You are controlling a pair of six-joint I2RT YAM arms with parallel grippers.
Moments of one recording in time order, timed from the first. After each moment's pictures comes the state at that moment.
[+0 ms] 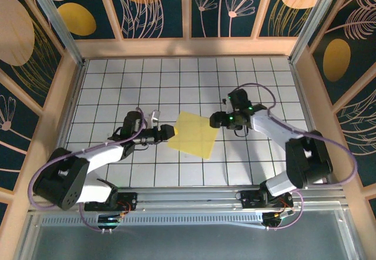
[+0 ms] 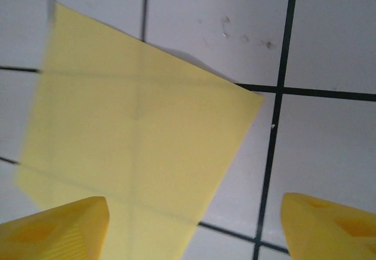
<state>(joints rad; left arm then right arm) -0.46 1.37 0.45 0.31 0.66 -0.85 0.45 1.52 0.93 -0.50 -0.20 0.38</state>
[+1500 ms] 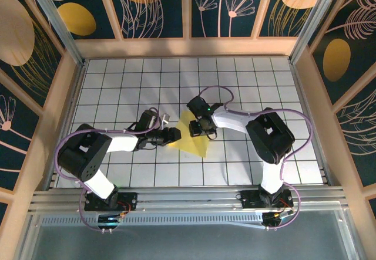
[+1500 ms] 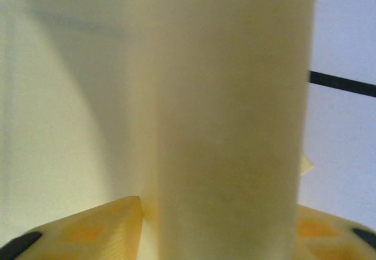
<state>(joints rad) -0.54 1.64 0.58 0.26 0.54 -0.82 0.76 1.88 1.18 -0.56 -0.01 0.48</state>
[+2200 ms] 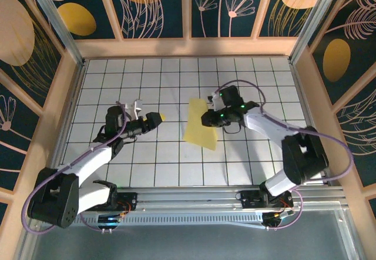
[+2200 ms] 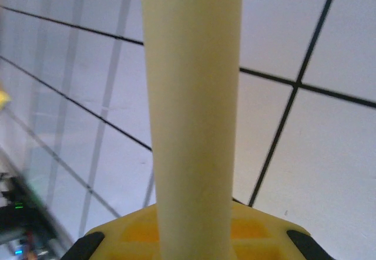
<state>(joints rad) -0.27 1.15 0.45 0.30 0.70 -0.84 0.49 1.50 0.98 -0.41 -0.53 0.38</state>
